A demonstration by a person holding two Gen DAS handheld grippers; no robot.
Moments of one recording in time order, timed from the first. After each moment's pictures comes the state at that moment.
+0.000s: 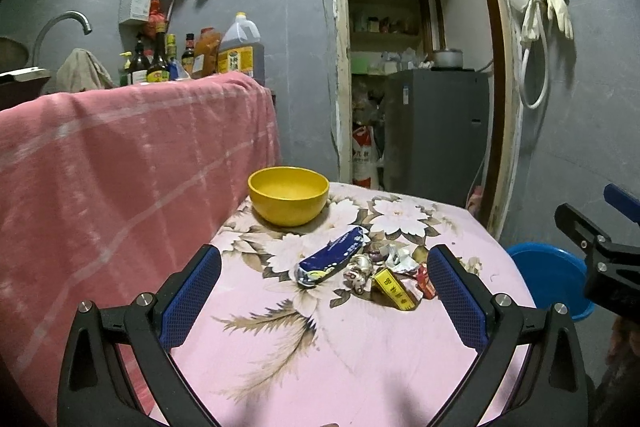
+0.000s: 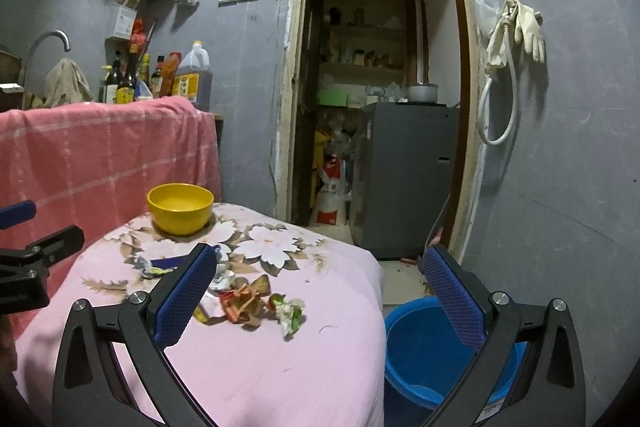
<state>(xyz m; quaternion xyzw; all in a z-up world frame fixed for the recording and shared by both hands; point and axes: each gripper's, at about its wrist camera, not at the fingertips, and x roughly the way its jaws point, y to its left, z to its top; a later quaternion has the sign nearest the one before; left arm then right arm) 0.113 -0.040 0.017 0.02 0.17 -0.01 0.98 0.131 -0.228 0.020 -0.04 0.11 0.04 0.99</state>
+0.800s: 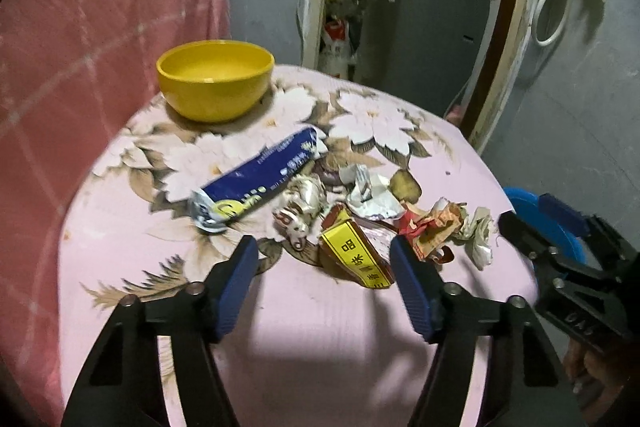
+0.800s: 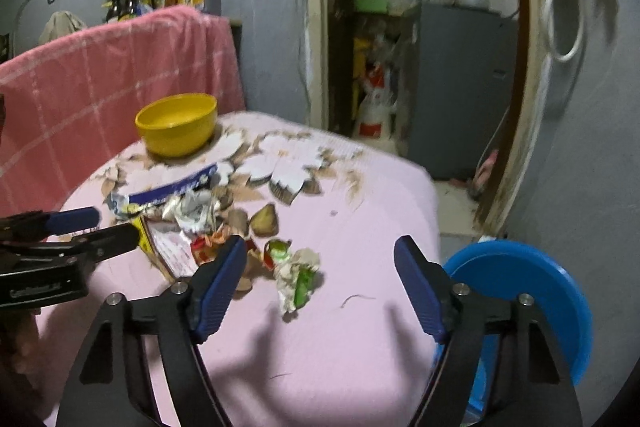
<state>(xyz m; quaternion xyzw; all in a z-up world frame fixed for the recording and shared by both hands) 0.223 -0.062 -0.046 -0.04 0.37 -0.07 0.92 0.241 -0.235 -0.046 -0.02 0.29 0.13 0.95</state>
